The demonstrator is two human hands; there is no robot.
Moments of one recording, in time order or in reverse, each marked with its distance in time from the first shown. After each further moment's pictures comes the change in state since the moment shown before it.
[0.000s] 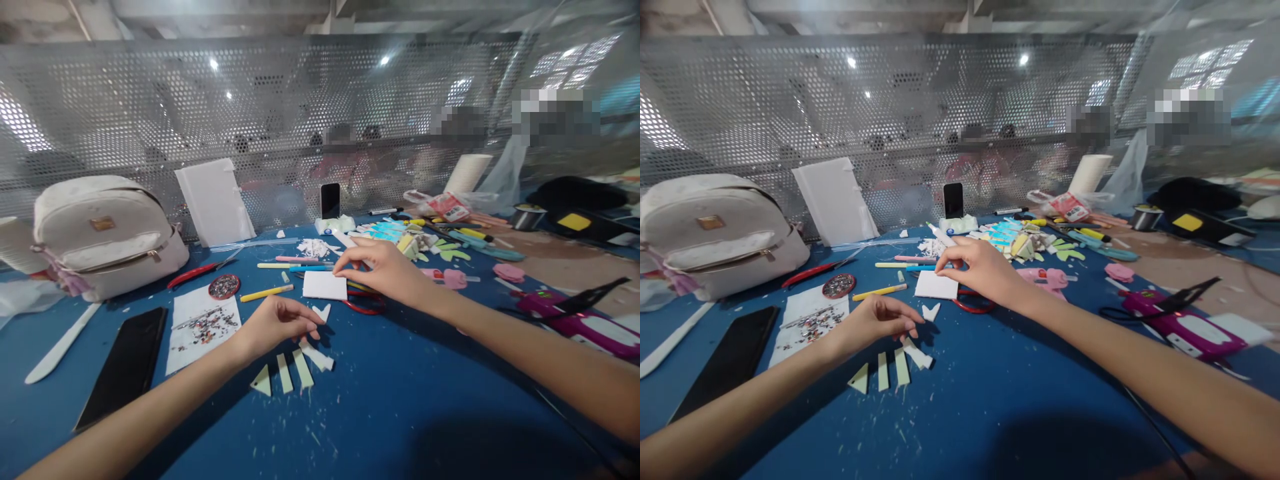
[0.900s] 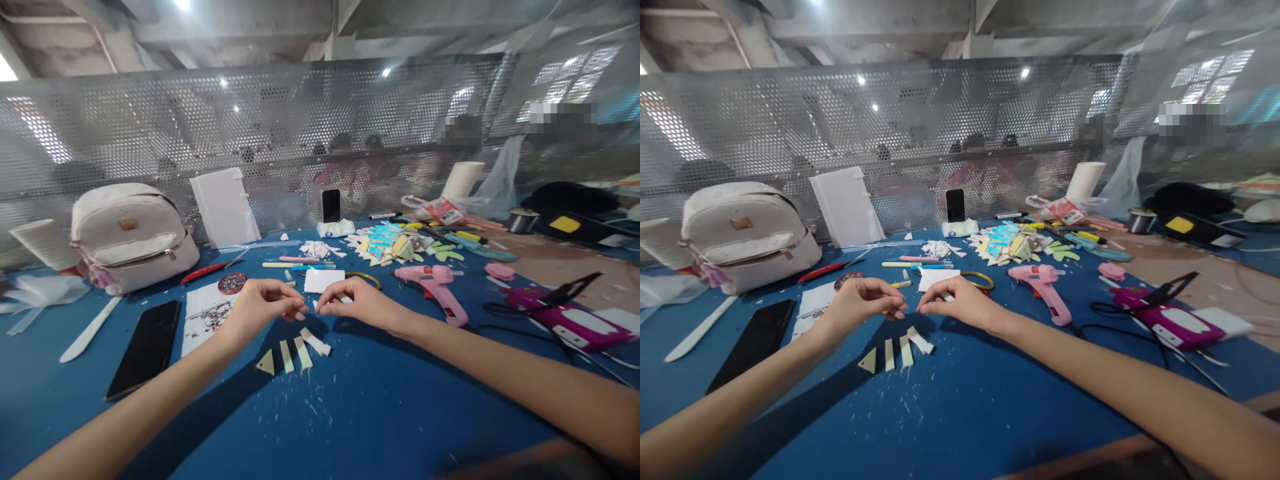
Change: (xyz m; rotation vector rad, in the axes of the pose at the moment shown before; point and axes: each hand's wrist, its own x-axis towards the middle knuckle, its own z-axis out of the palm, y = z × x) left_hand -0.032 0.029 0.001 0.047 0.263 0.110; right_hand -0.033 -0.019 0.046 0.516 -0.275 0.227
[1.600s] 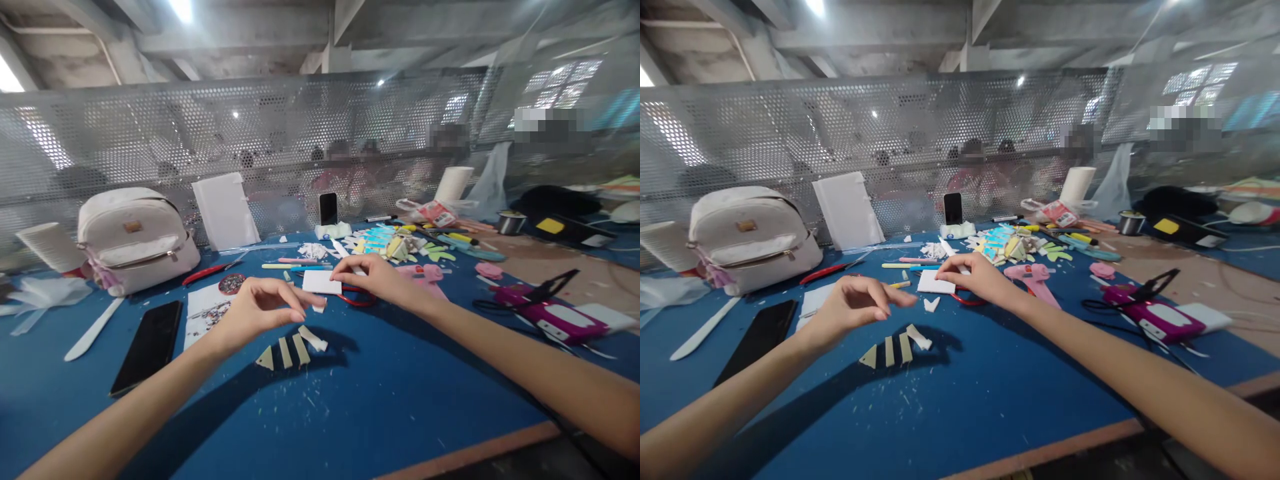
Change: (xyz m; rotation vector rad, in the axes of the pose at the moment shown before) left_hand -0.023 0.021 0.000 -0.105 -0.211 0.311; right_hand -0.003 -0.012 -0.040 -0.210 0.199 -0.097
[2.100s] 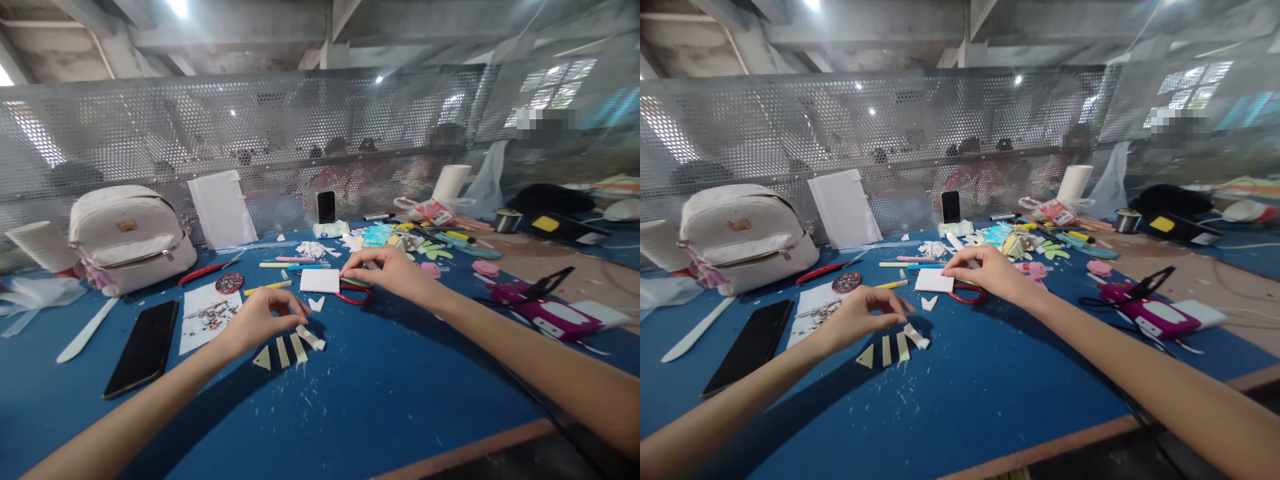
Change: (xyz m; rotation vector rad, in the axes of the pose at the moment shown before) left_hand 0.008 -0.023 0.002 0.354 -0.006 -0.189; right_hand -0.012 -0.011 -0.019 -0.046 0.052 -0.006
